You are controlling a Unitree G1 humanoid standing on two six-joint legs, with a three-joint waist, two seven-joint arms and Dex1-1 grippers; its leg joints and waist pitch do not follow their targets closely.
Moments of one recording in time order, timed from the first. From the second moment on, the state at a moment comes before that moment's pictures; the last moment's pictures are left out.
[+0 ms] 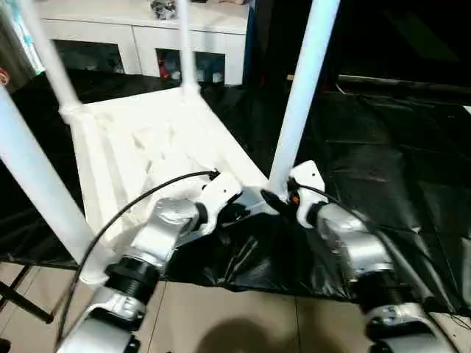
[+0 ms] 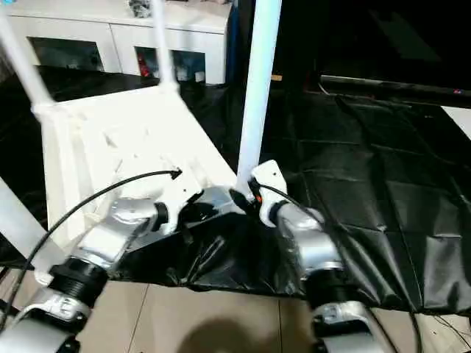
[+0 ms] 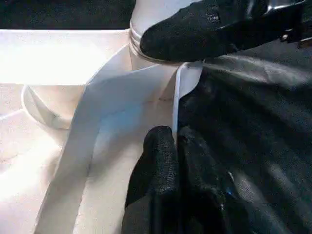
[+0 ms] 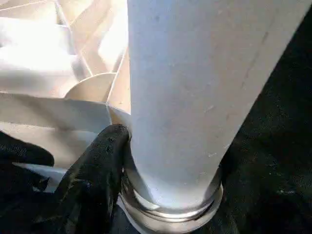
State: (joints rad) left arm -0.56 0.16 -0.24 0.48 0.11 0.33 -0.77; right arm -0.50 -0.09 0.03 0.56 -0.02 0.19 0.49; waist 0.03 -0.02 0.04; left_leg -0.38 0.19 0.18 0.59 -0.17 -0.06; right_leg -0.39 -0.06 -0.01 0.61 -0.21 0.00
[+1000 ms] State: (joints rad) left arm -0.46 0.38 -0.29 0.30 0.01 0.27 -1.16; right arm -0.49 -0.35 0.18 0.49 0.07 0.13 1.15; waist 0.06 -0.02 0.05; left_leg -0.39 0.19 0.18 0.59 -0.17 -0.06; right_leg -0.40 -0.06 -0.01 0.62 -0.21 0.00
